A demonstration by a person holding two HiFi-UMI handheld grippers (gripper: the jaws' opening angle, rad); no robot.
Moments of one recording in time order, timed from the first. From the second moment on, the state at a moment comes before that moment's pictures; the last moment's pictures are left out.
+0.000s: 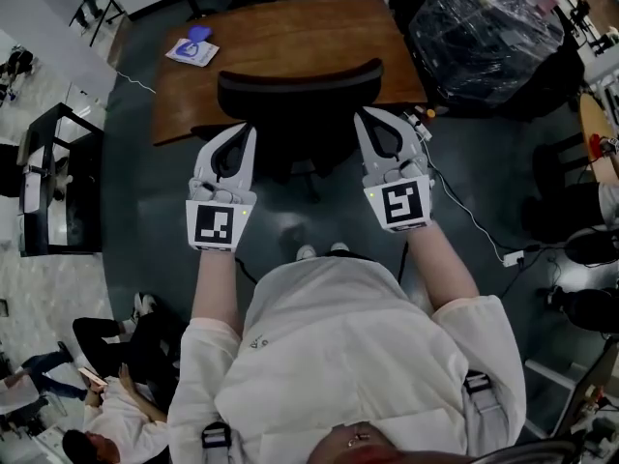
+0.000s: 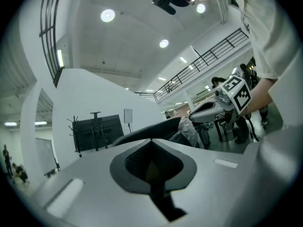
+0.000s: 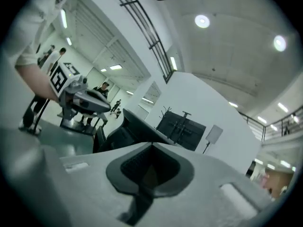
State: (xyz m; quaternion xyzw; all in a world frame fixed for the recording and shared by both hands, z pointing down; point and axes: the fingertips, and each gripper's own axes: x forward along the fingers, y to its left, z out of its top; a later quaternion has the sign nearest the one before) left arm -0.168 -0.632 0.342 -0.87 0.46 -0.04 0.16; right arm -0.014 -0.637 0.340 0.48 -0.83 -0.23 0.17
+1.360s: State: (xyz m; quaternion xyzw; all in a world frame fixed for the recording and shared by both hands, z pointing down) left arm -0.131 -0.685 0.361 -0.79 0.20 -0.43 0.39; right arm -0.058 -0.694 0.371 0.23 -0.73 -0.44 0.47
